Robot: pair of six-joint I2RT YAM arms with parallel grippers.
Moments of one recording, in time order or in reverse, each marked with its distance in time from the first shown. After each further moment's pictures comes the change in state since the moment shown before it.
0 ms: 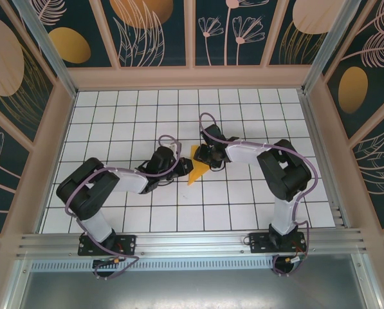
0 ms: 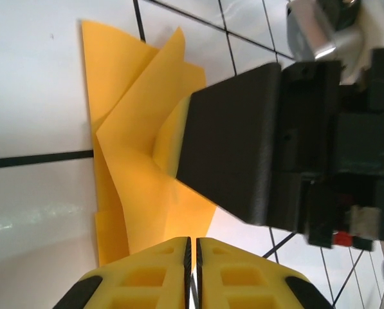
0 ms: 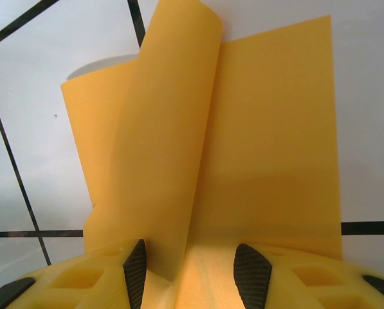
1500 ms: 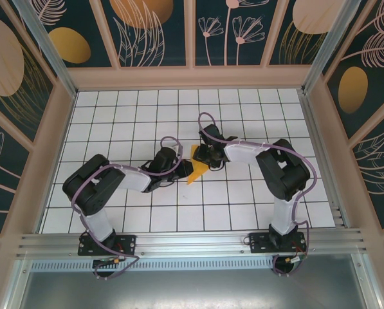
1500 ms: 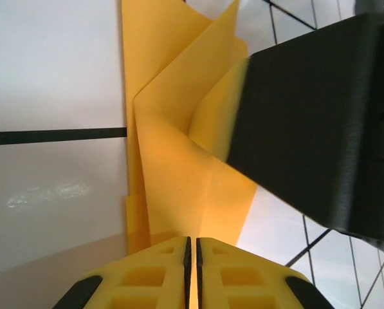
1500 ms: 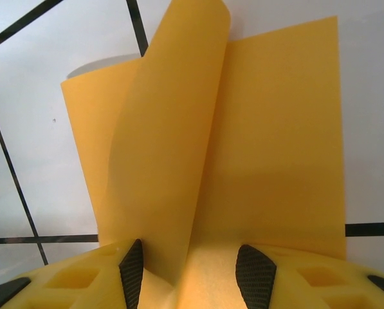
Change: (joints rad) left arm 0.000 0.042 0.024 -0.047 -0.012 -0.012; right arm 0.011 0.014 0.021 -0.021 0.027 0.009
